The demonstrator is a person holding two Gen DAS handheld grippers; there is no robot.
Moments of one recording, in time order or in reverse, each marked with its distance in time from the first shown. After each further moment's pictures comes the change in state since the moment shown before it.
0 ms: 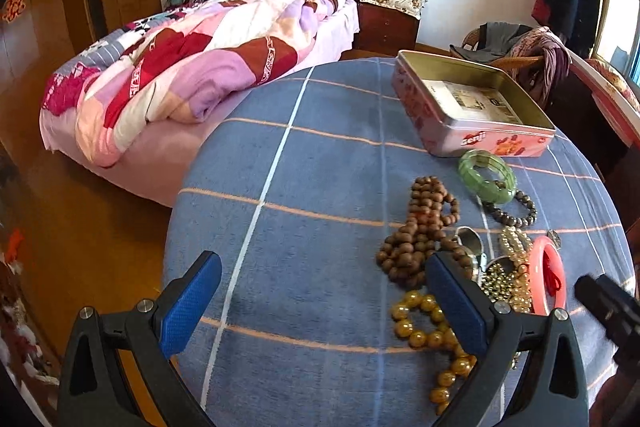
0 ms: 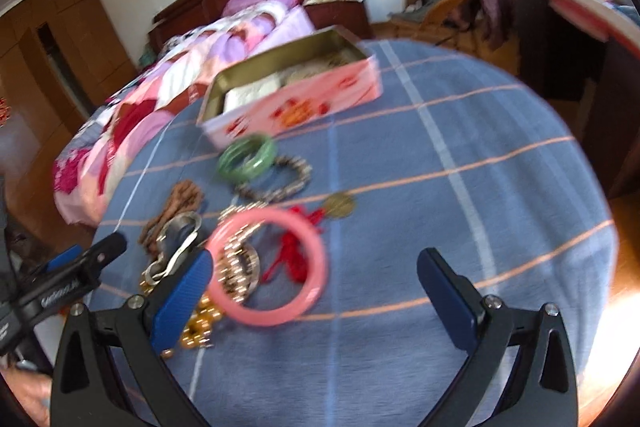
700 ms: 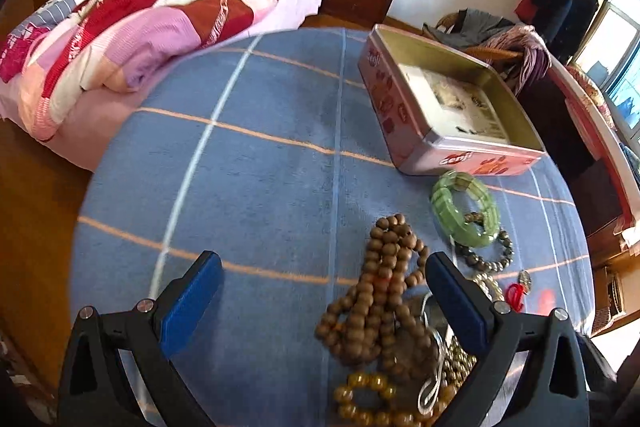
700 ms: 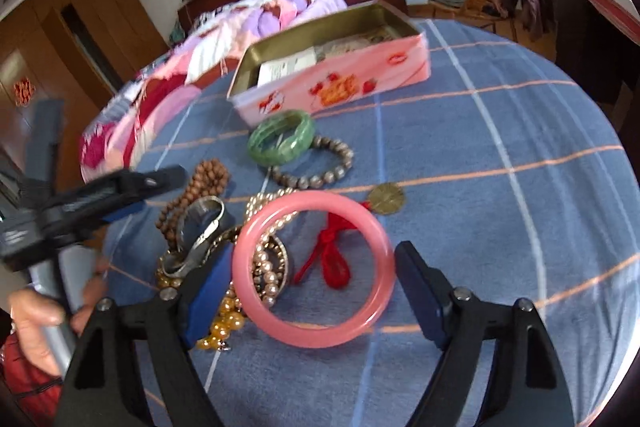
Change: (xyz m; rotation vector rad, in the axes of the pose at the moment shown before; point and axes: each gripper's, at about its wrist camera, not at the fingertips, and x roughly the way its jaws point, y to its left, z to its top) left arm 0.059 -0.015 0.043 -0.060 0.169 -0.207; right arm 0.009 -0.001 0.004 -0.044 0.050 0.089
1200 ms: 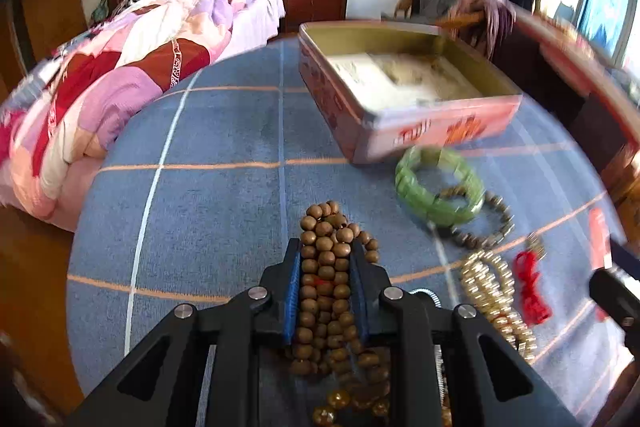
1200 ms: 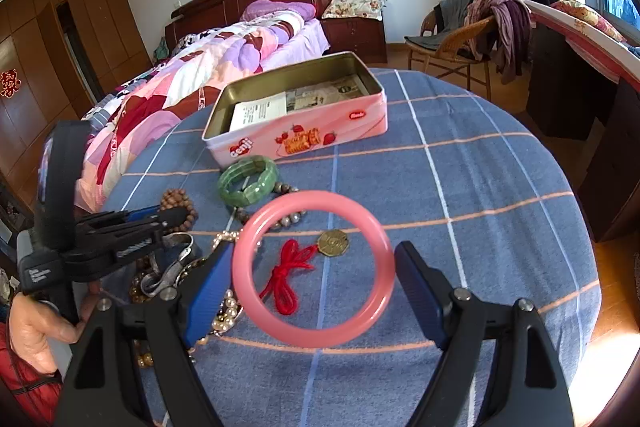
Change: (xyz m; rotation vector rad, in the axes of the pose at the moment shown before) left arm -0.006 -0.034 -0.015 0.233 -0.094 0.010; right arm -0.016 0.000 0.016 -0.062 -0.111 -0.131
